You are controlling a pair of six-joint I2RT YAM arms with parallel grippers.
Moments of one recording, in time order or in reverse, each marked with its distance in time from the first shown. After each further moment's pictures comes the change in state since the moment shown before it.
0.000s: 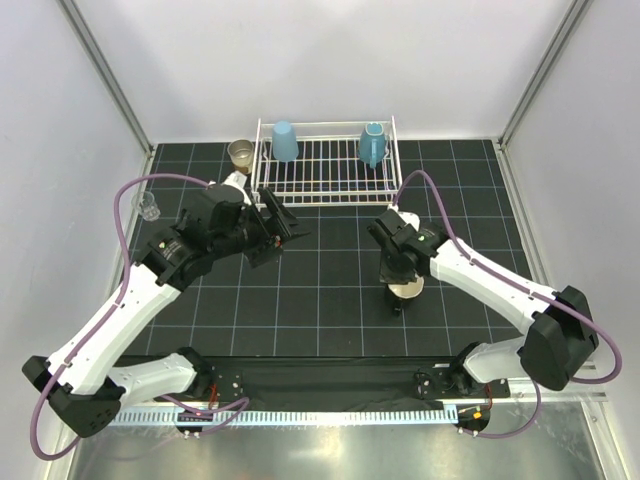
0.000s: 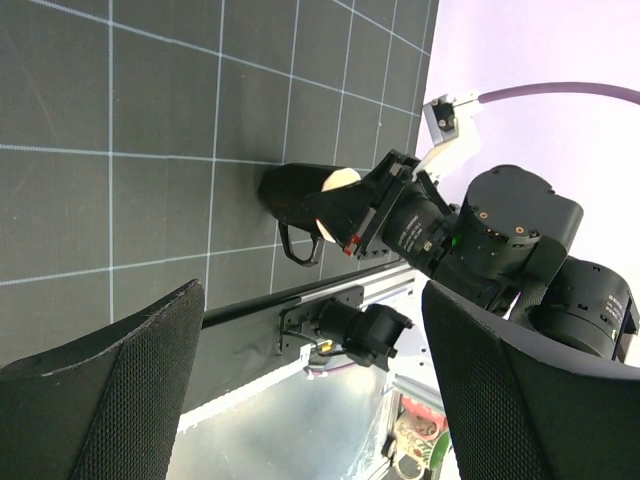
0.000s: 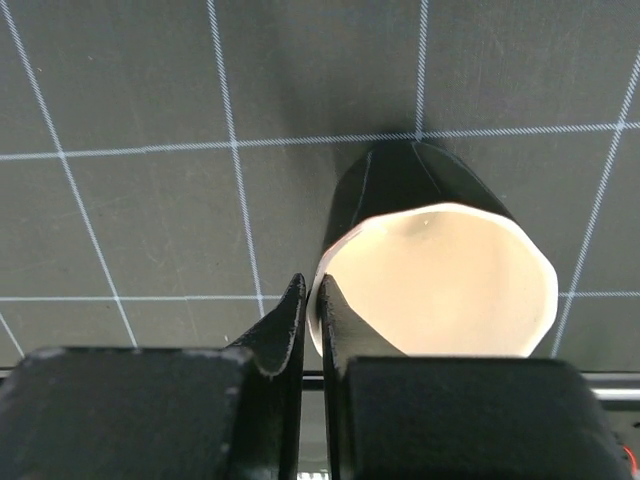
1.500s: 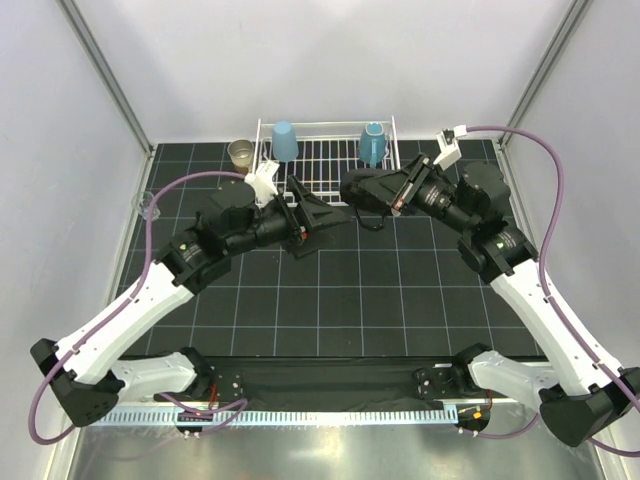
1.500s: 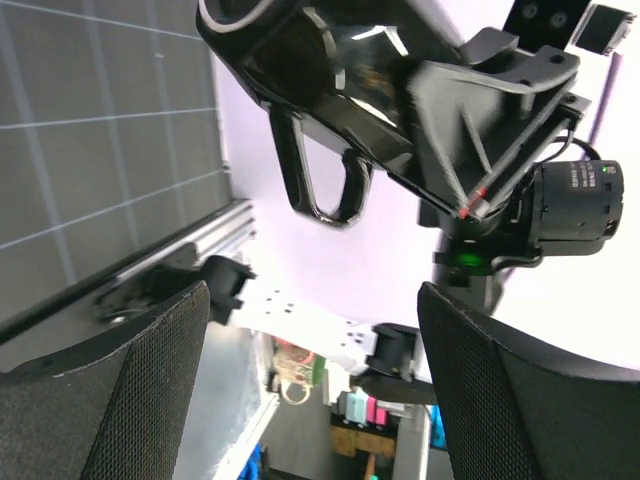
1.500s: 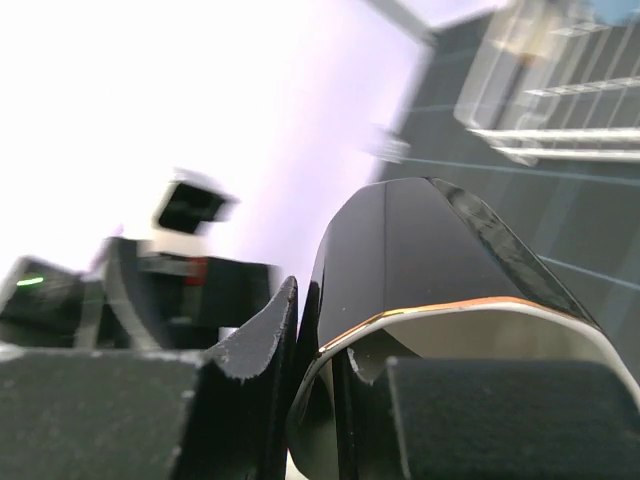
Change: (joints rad) left arm -0.108 0.032 -0.032 0.389 0.188 -0.196; right arm -0.244 -0.312 0.134 0.689 -0.583 0.153
